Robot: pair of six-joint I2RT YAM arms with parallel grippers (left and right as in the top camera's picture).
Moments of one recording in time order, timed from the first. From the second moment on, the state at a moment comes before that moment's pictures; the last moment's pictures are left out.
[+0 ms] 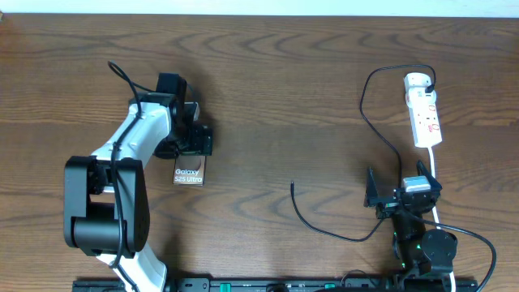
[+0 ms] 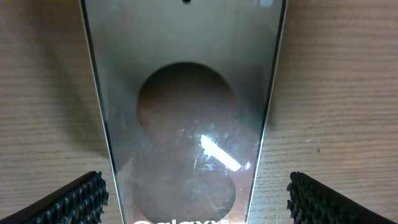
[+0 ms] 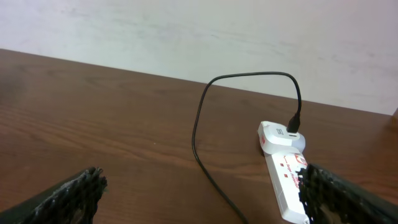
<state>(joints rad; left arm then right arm) -0.08 1.86 1.20 -0.86 0.13 -0.06 -0.01 0.01 0.01 -0.06 -0.12 -0.12</state>
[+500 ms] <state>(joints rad) -0.08 1.86 1.18 -0.83 0.13 -0.06 -0.01 0.01 0.01 -0.06 -0.12 -0.12</state>
